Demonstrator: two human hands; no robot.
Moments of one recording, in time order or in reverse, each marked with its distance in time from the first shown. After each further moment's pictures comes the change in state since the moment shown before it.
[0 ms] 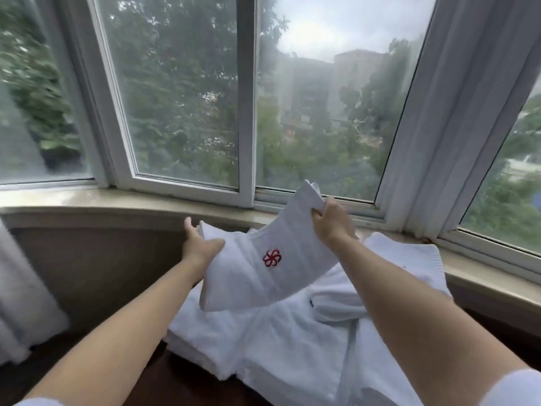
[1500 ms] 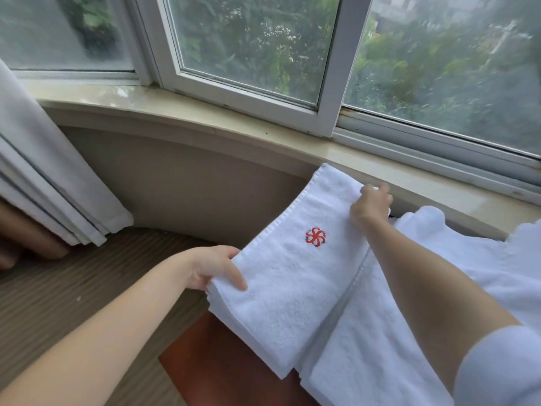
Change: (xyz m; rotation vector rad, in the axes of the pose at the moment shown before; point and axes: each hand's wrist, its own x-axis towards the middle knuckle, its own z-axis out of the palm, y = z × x) left_hand 0.075 -0.121 -0.072 0.168 -0.876 -0.757; right_hand 0.069 0.004 0.253 -0.137 -0.337 0.181
